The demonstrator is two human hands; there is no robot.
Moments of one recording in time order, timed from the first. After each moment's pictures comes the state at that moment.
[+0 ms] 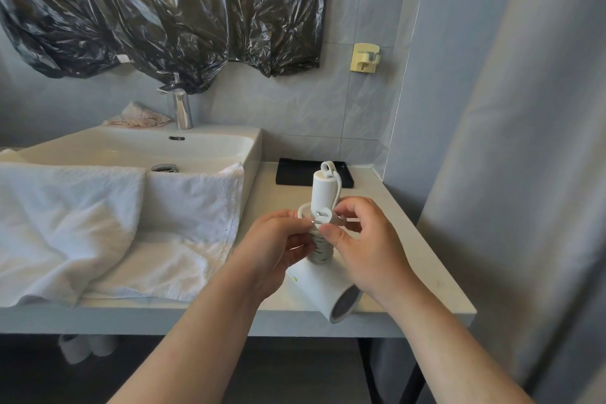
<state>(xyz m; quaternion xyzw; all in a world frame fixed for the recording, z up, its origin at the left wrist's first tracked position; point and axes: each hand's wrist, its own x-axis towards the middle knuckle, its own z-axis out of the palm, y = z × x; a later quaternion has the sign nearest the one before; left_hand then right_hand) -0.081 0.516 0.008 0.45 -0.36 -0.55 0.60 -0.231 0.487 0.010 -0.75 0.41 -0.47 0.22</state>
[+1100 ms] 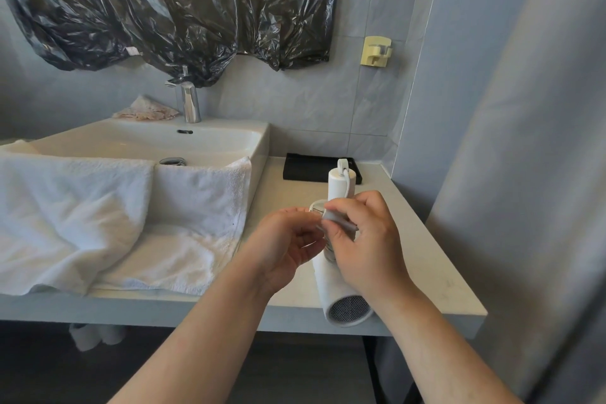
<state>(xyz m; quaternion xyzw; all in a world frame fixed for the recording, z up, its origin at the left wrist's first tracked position) -0.081 0.511 0.005 0.40 -0.33 -0.59 0.61 -0.219 0.482 -0.005 -0.77 0.34 -0.53 0.07</state>
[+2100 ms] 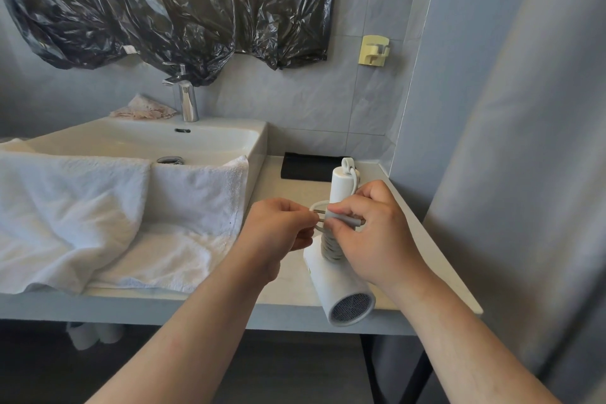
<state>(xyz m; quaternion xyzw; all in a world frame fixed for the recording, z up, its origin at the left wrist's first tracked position) -0.079 0.508 0.012 0.56 -0.41 -0.42 0.59 -0.234 0.481 0.014 -0.79 0.38 -0.47 0.12</state>
